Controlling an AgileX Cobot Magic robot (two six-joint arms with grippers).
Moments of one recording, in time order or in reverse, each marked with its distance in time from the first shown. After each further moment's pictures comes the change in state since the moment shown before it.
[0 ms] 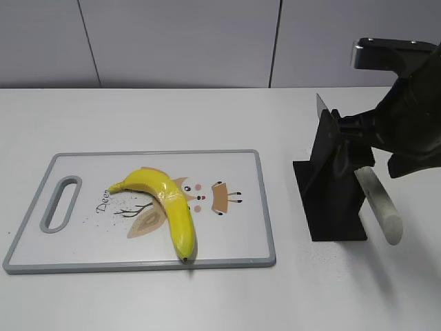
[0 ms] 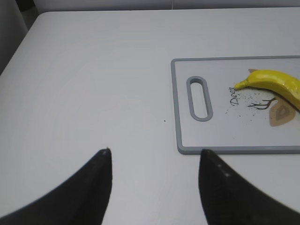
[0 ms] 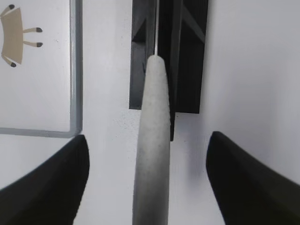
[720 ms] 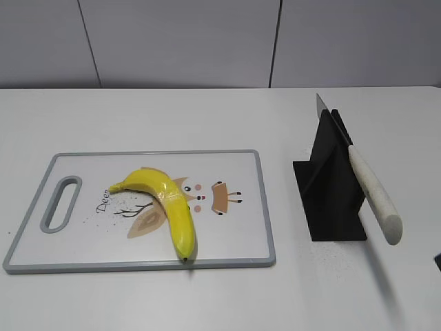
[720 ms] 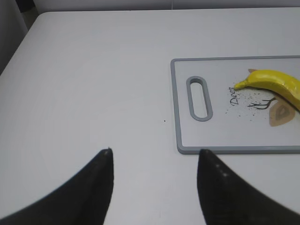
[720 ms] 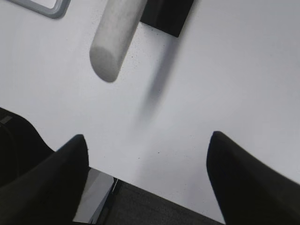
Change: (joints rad) left arm 0.000 0.000 0.000 0.000 0.000 0.000; right arm 0.000 -0.569 0.362 0.004 0.101 -0.387
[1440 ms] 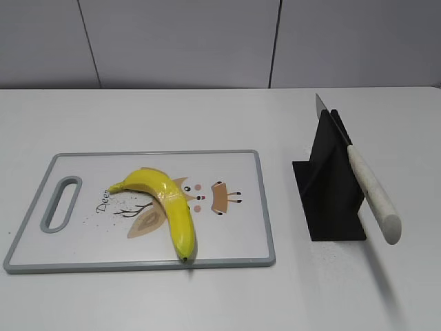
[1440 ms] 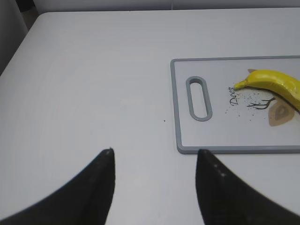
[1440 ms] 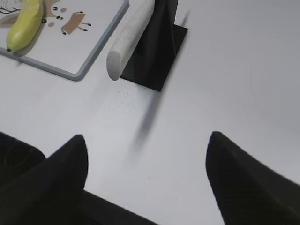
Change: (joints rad) left arm 0.000 0.000 0.000 0.000 0.000 0.000; right arm 0.000 -0.711 0.119 -0.018 0.095 -0.011
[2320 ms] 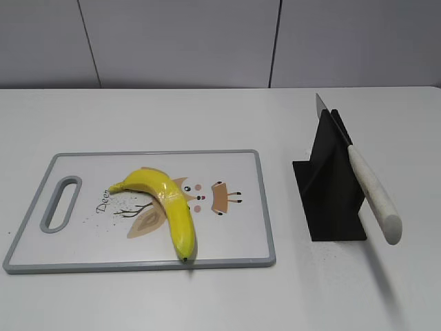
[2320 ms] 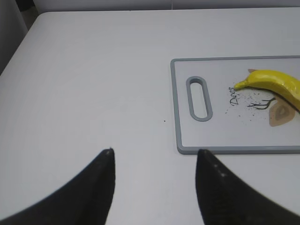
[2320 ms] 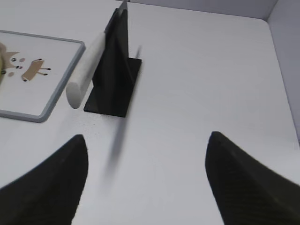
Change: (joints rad) left arm 0.000 0.000 0.000 0.000 0.000 0.000; right arm -0.211 -0.211 0.006 0.000 0.013 0.000
